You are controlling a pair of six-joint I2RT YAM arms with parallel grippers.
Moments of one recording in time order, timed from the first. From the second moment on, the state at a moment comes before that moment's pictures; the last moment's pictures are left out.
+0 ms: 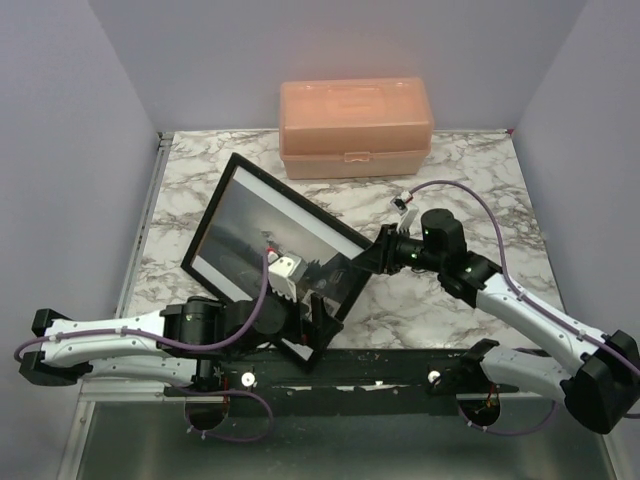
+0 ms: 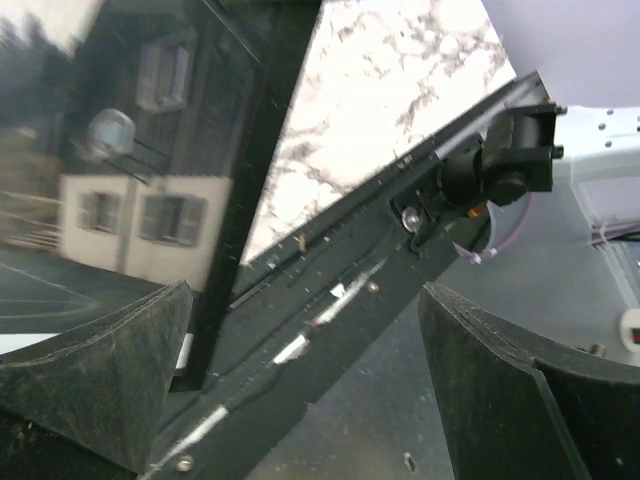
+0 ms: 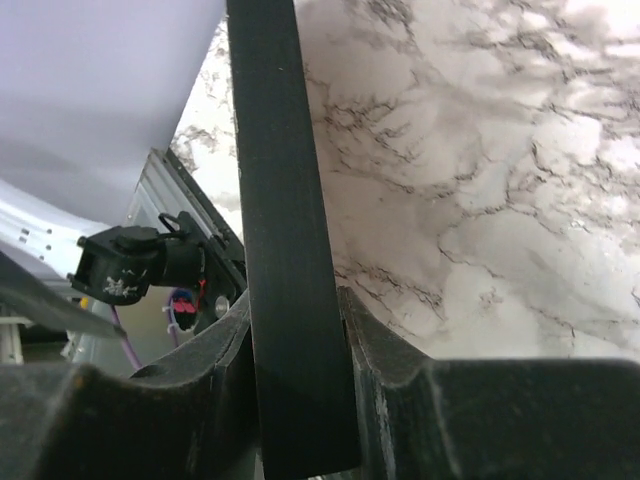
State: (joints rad) left arm -1.52 0.75 0.88 -0.63 -0.52 -0.85; right arm 0.63 1.04 0.71 -0.07 -0.42 0.58
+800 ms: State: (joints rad) left arm -1.49 0.98 0.83 -0.54 -0.32 -1.08; right arm 0.42 1.53 0.68 -0.01 -0.55 0.68
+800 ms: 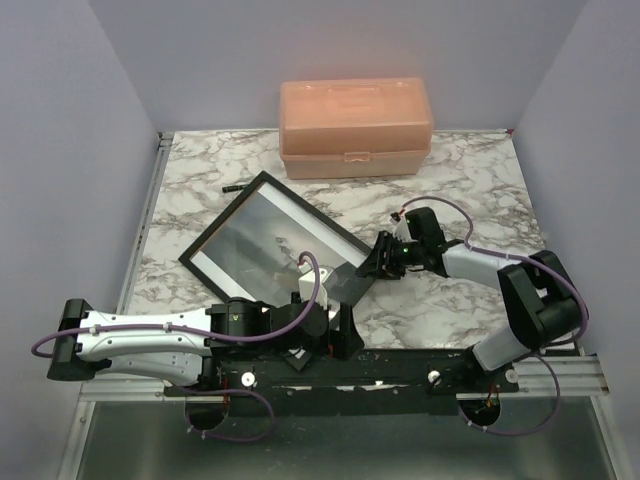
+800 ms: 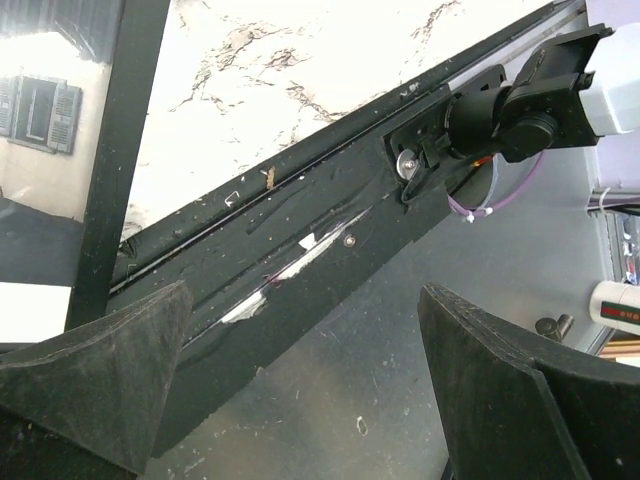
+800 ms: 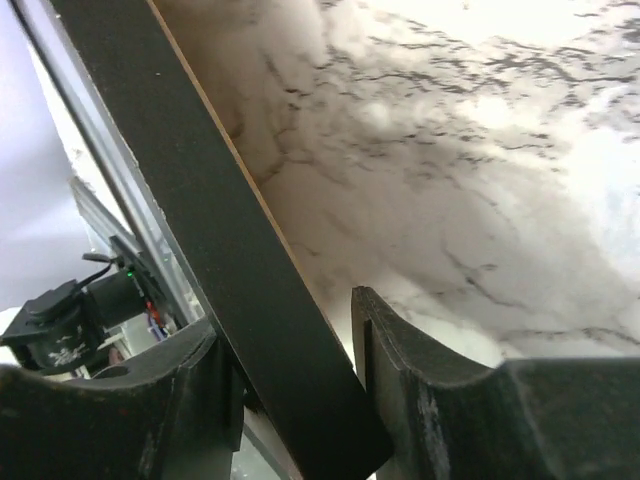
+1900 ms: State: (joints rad) left arm -1.41 1.06 0.74 -0.57 -0.25 -1.13; right arm 0.42 1.56 0.82 -0.22 -0.19 0.42
